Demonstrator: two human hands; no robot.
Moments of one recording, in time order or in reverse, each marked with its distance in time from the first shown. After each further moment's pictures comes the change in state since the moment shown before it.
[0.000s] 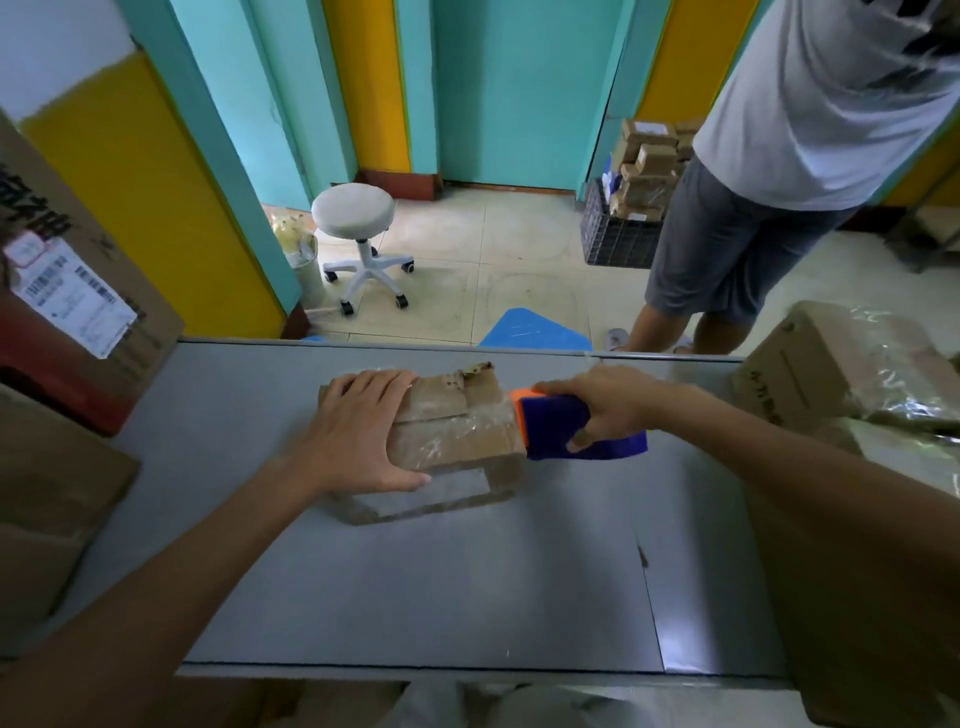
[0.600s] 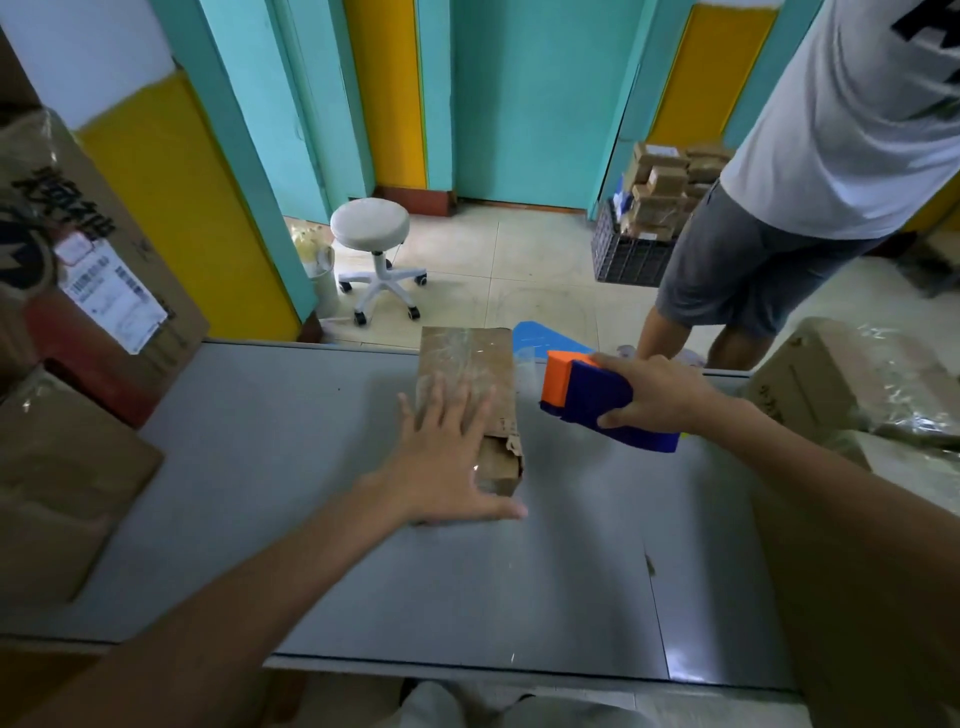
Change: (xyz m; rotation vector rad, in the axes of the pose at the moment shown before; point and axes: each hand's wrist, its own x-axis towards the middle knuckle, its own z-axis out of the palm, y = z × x) left_hand -0.004 0.072 -0.004 -0.070 -0.210 -0.065; right_hand -0.022 0.024 0.005 0.006 0.307 0.224
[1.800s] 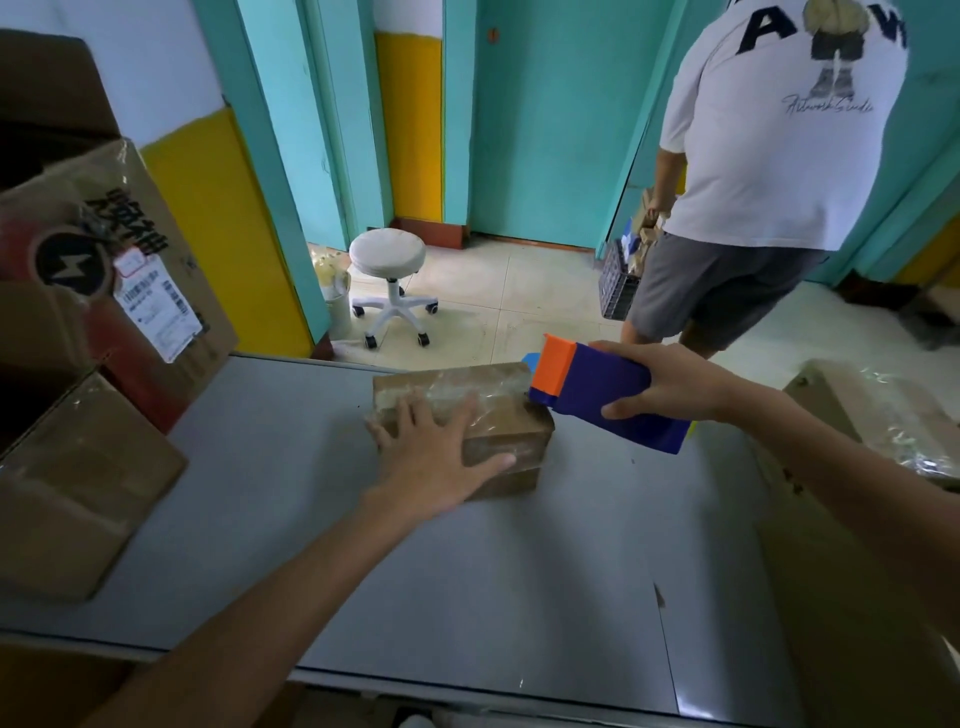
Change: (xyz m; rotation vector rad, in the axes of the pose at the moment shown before) left_hand -0.010 -0.012 -0.014 -0.138 0.147 -0.324; right_hand -0.016 -0.029 -0.062 0.418 -0.064 -0.059
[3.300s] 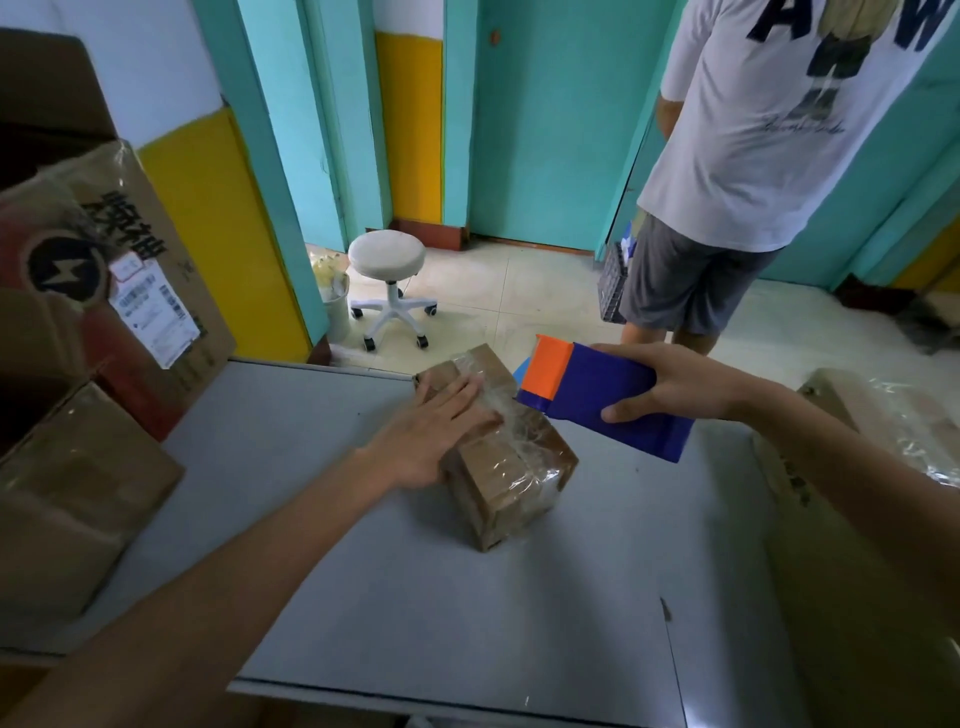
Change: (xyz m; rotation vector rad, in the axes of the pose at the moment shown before) left_hand 0.064 -0.039 0.011 0.325 0.039 0.559; right_hand 0.005 -0.004 -0.008 0.173 -0.033 -0.104
